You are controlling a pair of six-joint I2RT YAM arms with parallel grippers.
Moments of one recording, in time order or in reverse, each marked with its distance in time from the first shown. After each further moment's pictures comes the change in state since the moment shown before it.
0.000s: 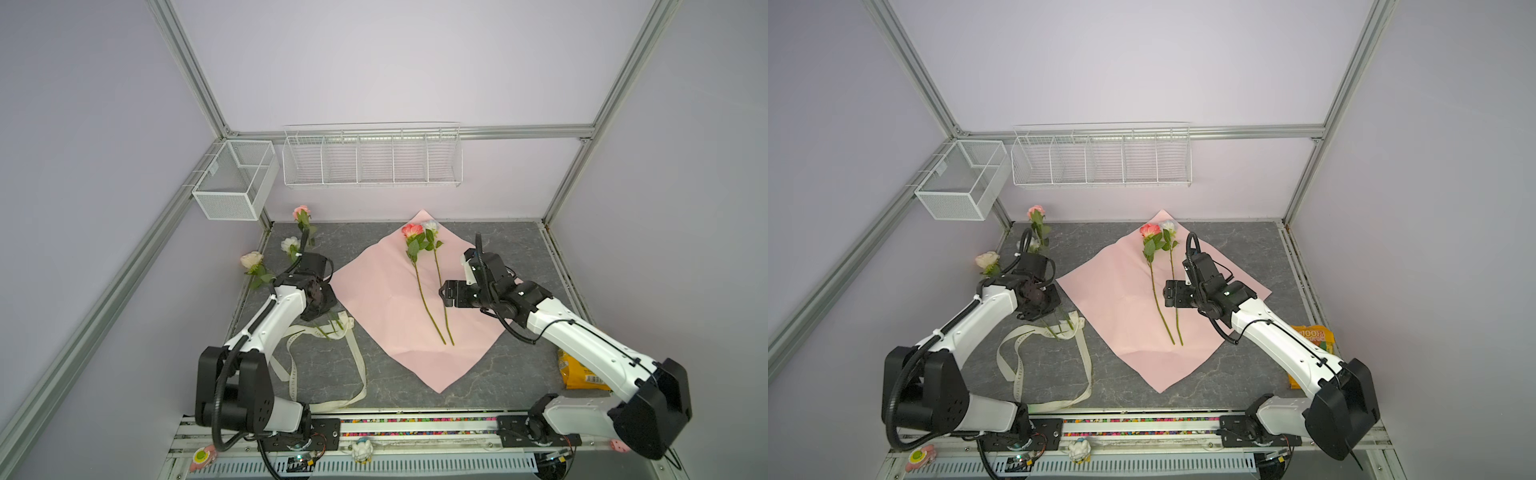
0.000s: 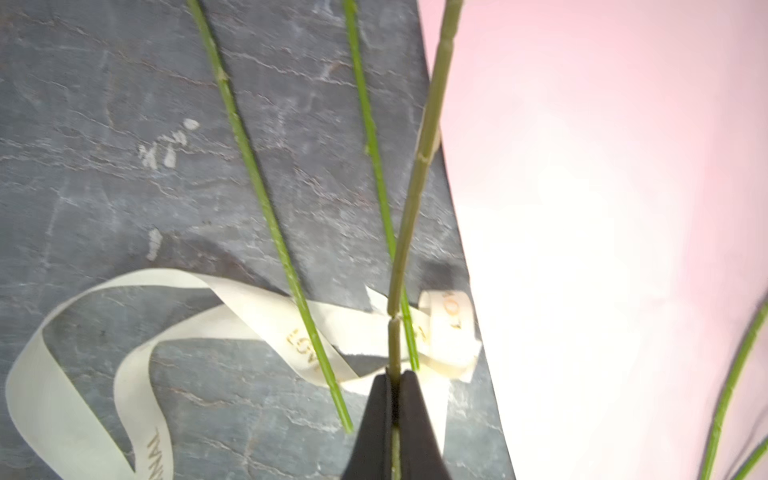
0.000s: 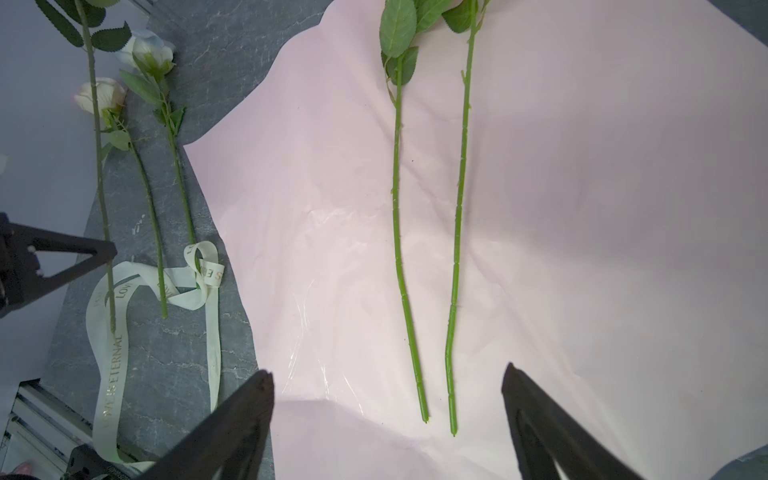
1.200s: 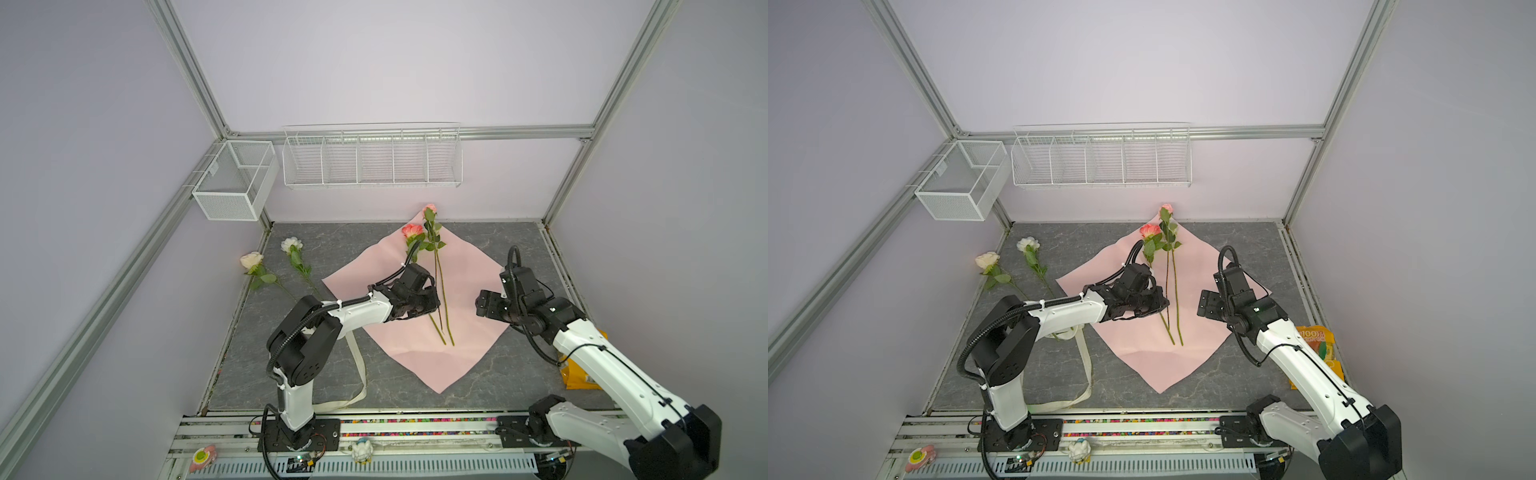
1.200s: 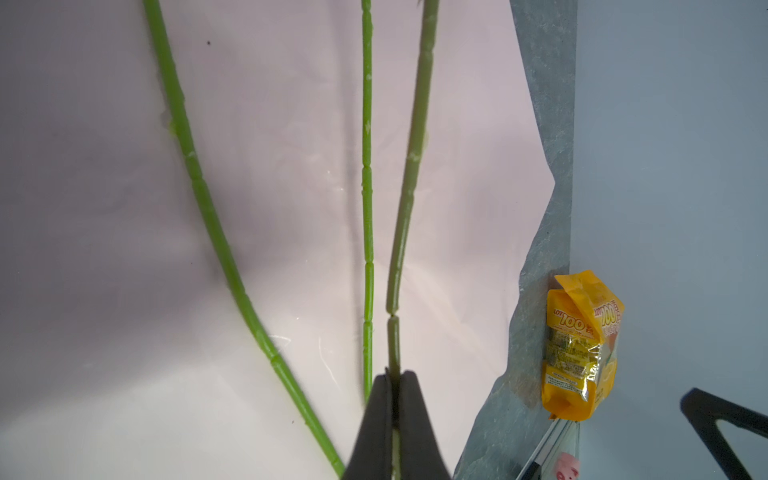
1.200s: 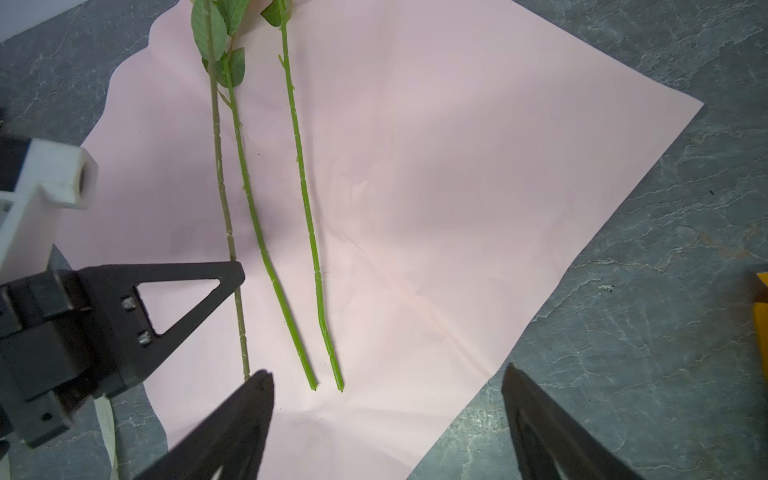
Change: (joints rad) left arm -0.595 0.494 0.198 0.745 0.259 -0.333; right arm -0.148 -0.189 -0.147 -0.153 0.118 0.057
